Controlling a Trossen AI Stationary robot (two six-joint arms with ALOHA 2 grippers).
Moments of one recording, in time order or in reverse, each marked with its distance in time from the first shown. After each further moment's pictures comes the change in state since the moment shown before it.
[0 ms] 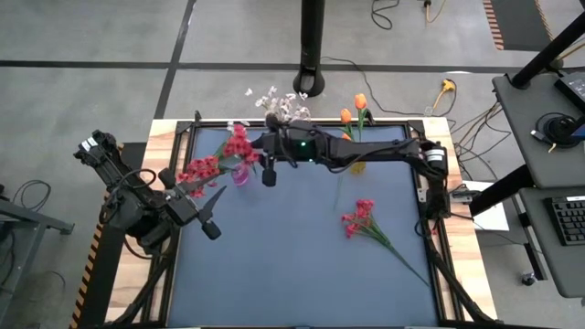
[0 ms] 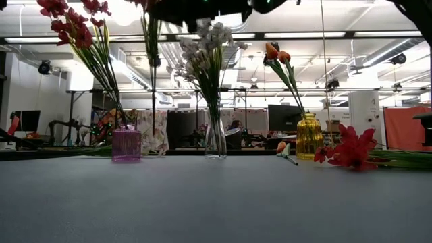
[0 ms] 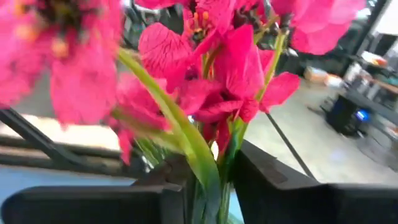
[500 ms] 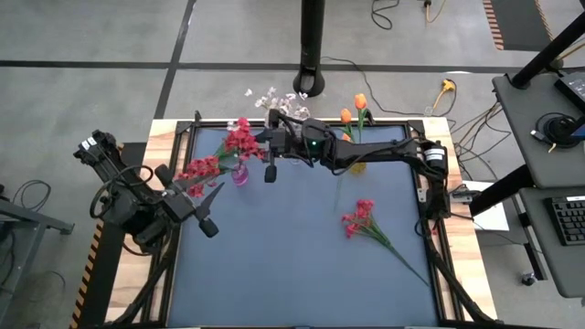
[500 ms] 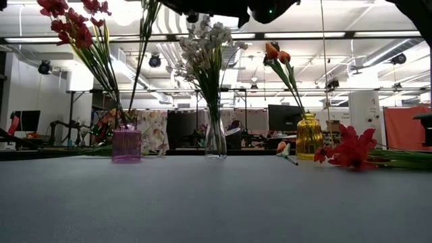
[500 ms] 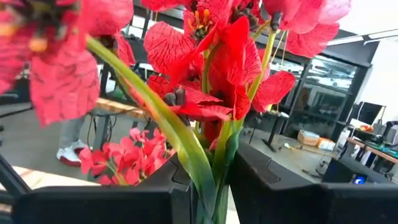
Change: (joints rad) left arm -0.001 -0.005 0.039 0.000 0.001 0.030; right arm -0.018 0.006 -0.081 0.338 -0.064 -0.040
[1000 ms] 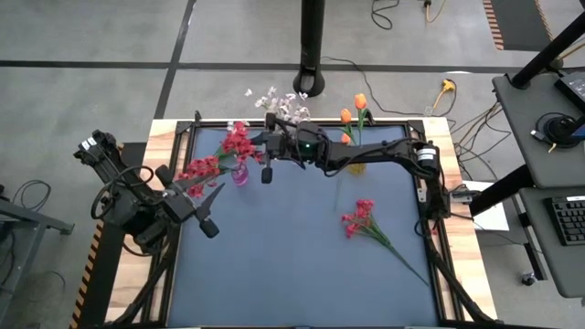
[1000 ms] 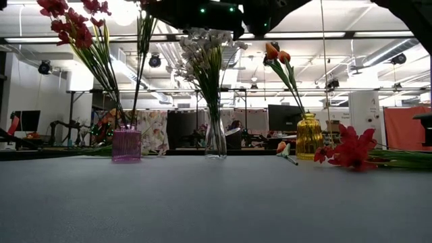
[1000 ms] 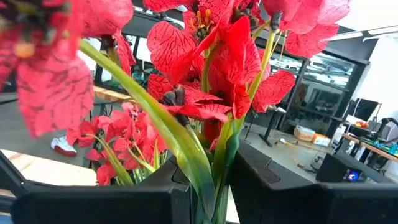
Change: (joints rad) left arm 0.001 0.004 0.000 0.000 -0.001 -0.004; right arm -0.014 0.067 -0.002 0.047 0.000 -0.023
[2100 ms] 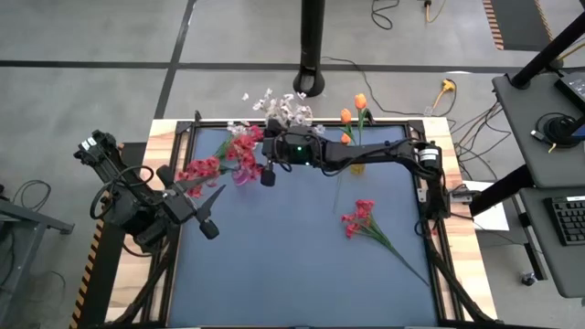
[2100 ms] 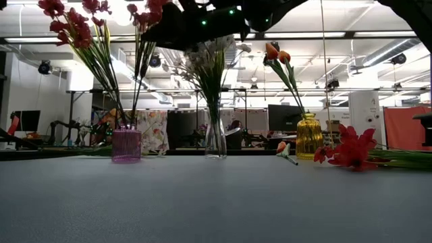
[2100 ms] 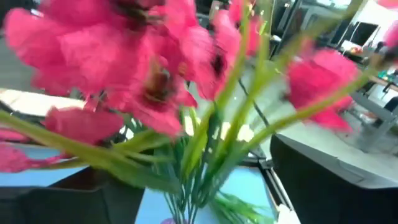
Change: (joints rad) left arm 0.004 0.002 0.003 0.000 0.037 -0.008; right arm 0.014 -0.024 0.000 -0.320 0.143 0.017
